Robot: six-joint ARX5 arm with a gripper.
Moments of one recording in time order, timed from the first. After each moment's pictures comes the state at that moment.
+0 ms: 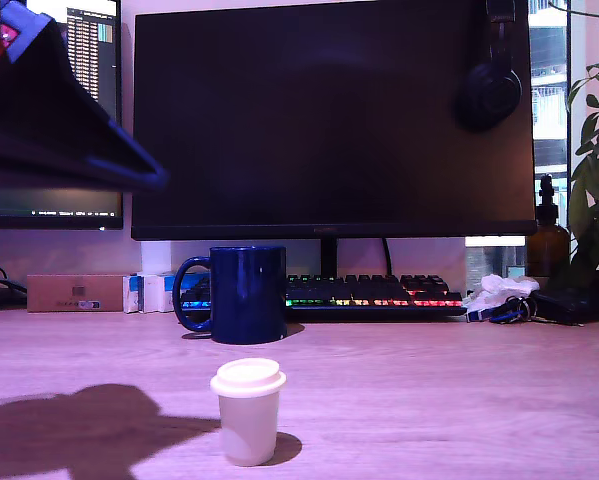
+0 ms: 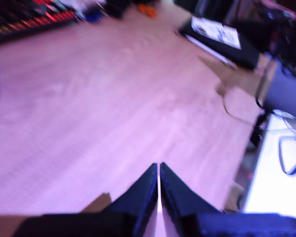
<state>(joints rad) -0.62 0.86 0.42 -0.06 0.50 -0.12</state>
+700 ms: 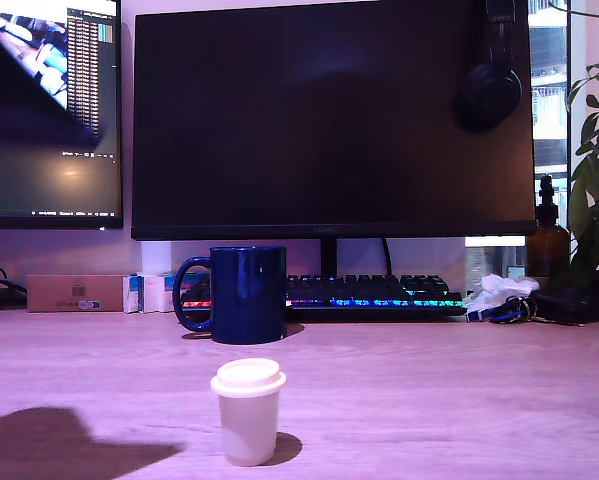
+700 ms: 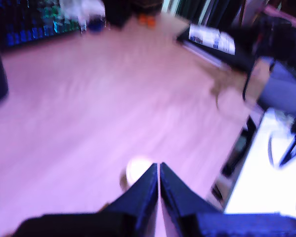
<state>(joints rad) -0.68 0.56 0.36 -0.29 0.38 -0.15</state>
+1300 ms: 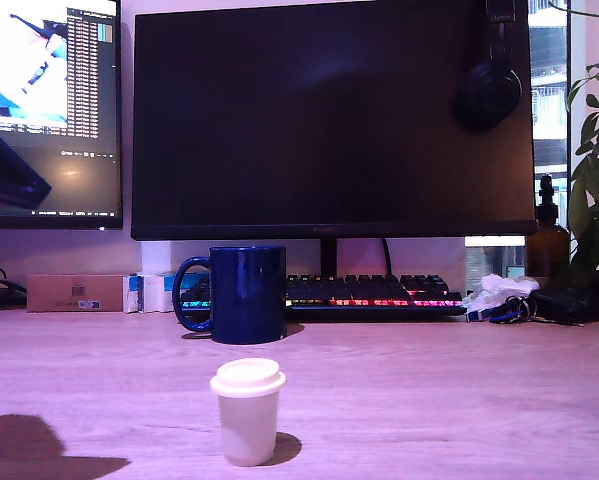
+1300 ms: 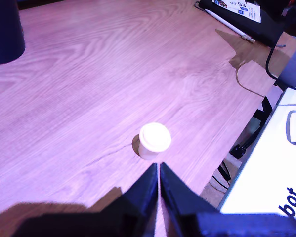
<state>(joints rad) -0.69 0.52 0.36 -0.39 0.34 -0.16</state>
